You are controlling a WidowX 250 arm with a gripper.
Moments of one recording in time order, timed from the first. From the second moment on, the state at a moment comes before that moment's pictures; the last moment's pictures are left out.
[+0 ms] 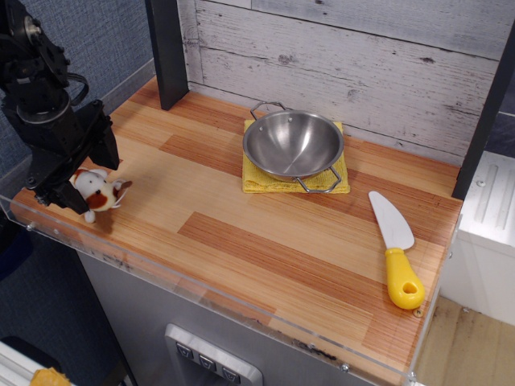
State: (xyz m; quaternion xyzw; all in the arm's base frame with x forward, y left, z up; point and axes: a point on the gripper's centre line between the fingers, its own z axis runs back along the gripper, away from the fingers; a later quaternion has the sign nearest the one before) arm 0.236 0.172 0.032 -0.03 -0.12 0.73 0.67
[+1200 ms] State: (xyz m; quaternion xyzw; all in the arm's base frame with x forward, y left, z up) arm 0.257 0.119 0.157 -0.11 -0.21 0.68 0.70
